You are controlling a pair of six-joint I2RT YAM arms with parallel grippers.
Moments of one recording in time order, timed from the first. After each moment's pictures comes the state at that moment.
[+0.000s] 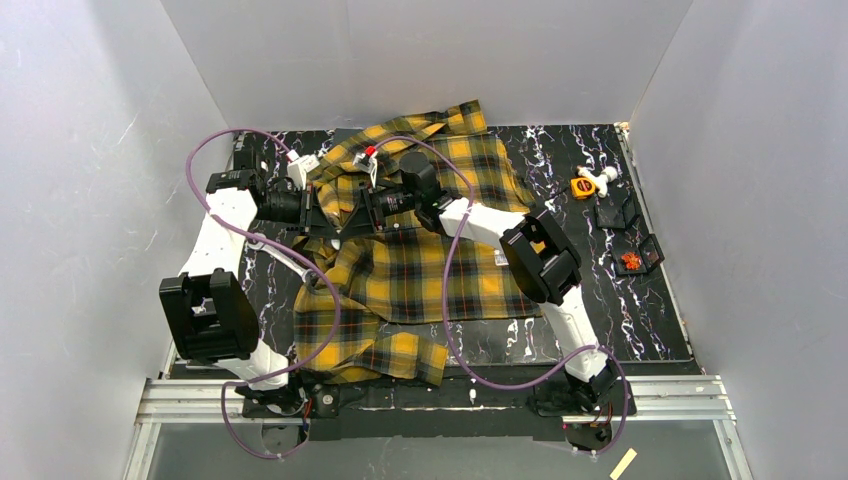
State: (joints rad) left arm 0.10 1.55 1.34 -1.09 0.90 0.30; right arm 0.80 2.23 1.68 0.45 -1.04 0.60
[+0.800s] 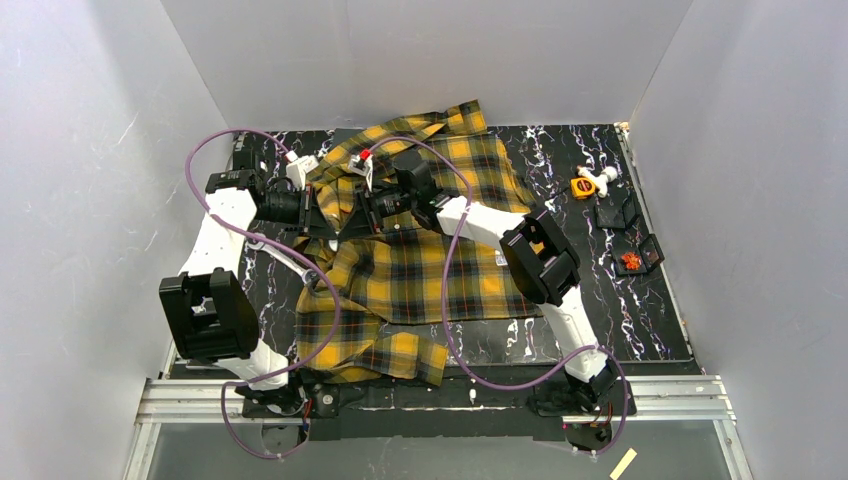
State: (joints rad) left arm 0.11 1.55 1.34 -1.09 0.89 0.29; right arm 0.81 2.24 1.71 0.35 -1.03 0.46
